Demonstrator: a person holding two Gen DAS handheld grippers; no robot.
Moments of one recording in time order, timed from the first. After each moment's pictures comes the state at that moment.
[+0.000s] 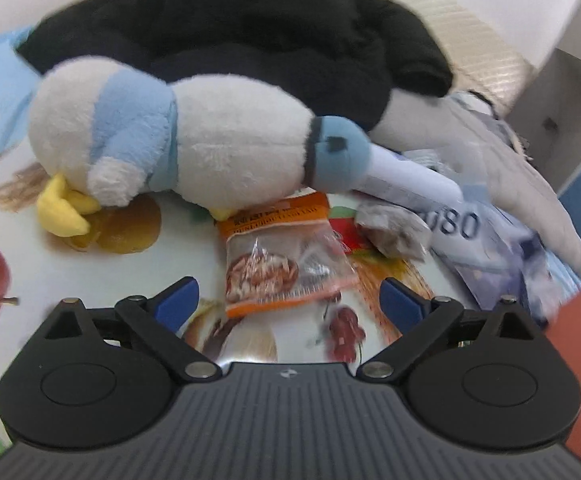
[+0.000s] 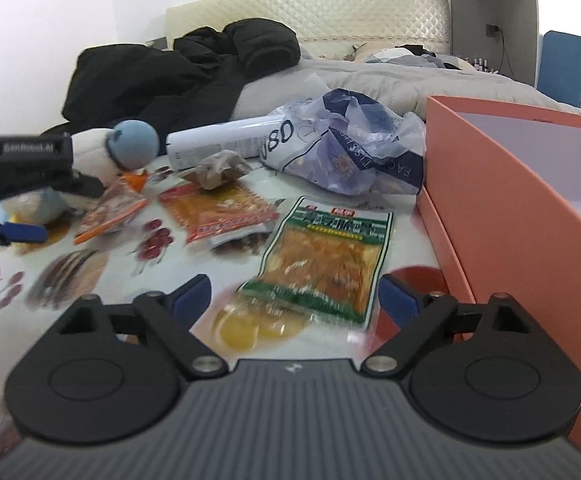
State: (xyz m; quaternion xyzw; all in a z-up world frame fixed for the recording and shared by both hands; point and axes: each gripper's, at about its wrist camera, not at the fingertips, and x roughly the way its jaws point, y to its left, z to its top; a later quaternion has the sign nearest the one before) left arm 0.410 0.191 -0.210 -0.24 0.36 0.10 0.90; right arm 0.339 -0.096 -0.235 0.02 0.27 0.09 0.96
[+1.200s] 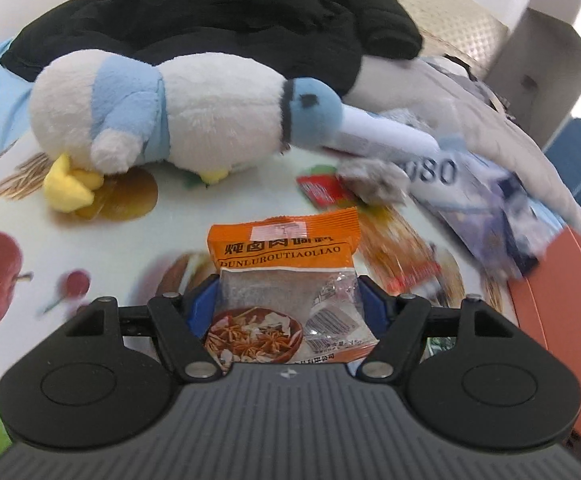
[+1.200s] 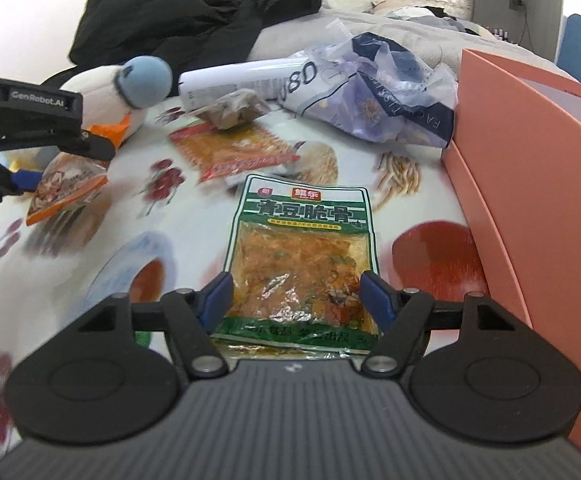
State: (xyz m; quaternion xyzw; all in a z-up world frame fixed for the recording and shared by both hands) left arm 0.365 0.168 -0.212 -0.18 0.38 0.05 0.91; right arm 0.333 -0.078 -0.249 -0.01 0.35 0.11 0.93
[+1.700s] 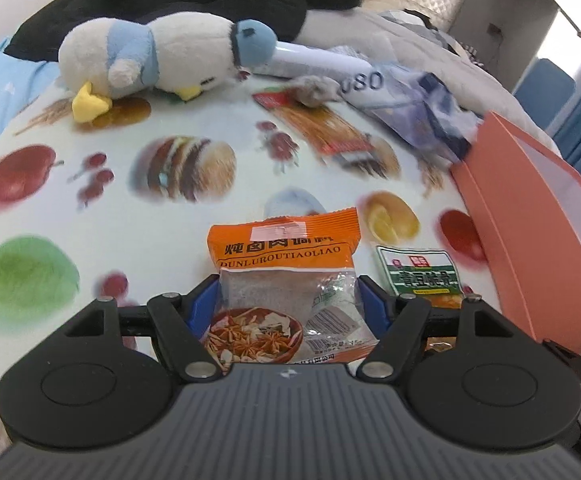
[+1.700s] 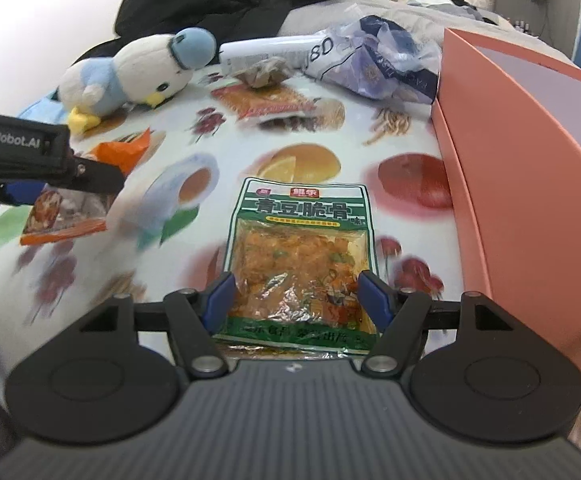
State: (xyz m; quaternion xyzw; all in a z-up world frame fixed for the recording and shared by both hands) left arm 0.231 0.105 -0.201 -0.14 0.41 0.01 0.90; right arm 0.247 -0.112 -0.240 -0.03 0.37 0.15 0.91
